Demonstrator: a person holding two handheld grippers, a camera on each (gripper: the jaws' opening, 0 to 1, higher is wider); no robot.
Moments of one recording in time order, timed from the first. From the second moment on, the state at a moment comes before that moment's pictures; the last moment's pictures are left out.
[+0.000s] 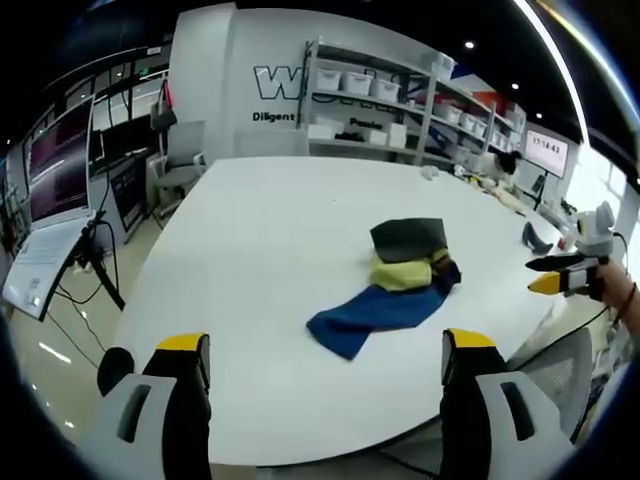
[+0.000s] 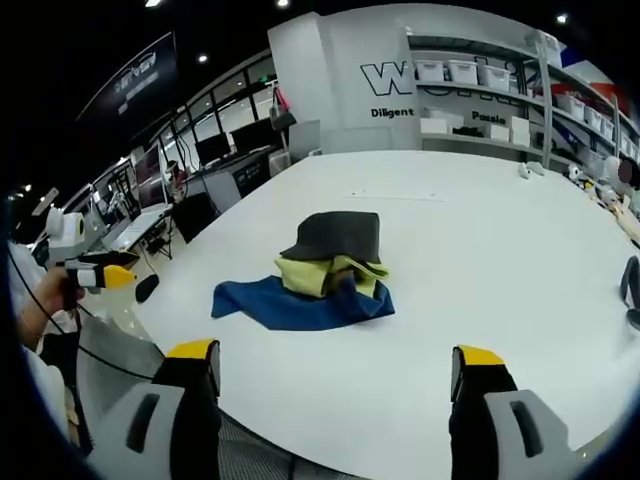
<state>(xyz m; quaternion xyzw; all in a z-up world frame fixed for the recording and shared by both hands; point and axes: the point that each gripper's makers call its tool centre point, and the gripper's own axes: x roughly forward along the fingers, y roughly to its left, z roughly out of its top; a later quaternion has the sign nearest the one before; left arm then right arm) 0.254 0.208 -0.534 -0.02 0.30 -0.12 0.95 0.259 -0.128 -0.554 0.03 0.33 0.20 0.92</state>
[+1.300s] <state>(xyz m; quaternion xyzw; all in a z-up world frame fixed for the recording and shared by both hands) 0.258 0.200 -0.533 -0.02 0.30 -0.12 0.95 0.274 -0.122 -0.548 0.03 0.31 0.21 0.93</state>
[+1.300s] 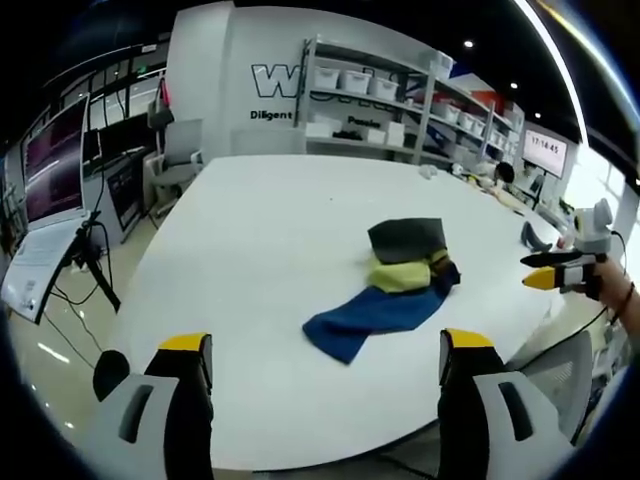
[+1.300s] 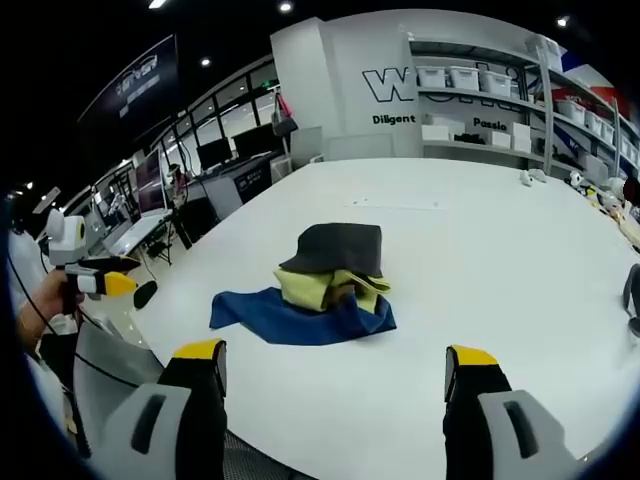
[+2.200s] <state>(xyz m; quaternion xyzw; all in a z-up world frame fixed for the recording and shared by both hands) 0.301 0.170 -0.535 -0.02 0.31 -0.16 0.94 0.315 -0.109 -0.555 0.03 0.32 0.22 0.92</state>
